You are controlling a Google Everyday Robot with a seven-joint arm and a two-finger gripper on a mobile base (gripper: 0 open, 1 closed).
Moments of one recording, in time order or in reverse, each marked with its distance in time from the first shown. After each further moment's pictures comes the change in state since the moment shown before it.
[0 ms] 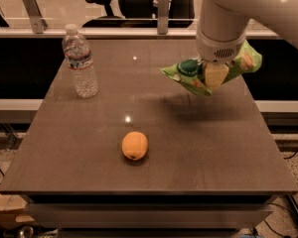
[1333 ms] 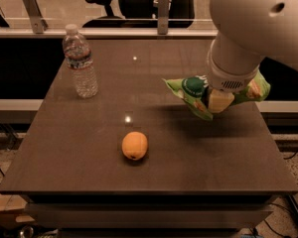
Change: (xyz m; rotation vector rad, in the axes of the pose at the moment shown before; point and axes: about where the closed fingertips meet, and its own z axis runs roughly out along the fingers) arm 0.006 0.051 0.006 0.044 -0.051 0.146
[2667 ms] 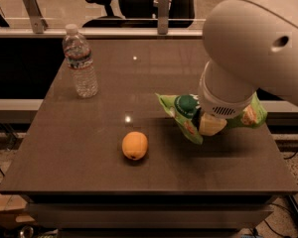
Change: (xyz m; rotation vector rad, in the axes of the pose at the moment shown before) arm -0.016 0.056 -0.008 -0.031 -0.019 0.095
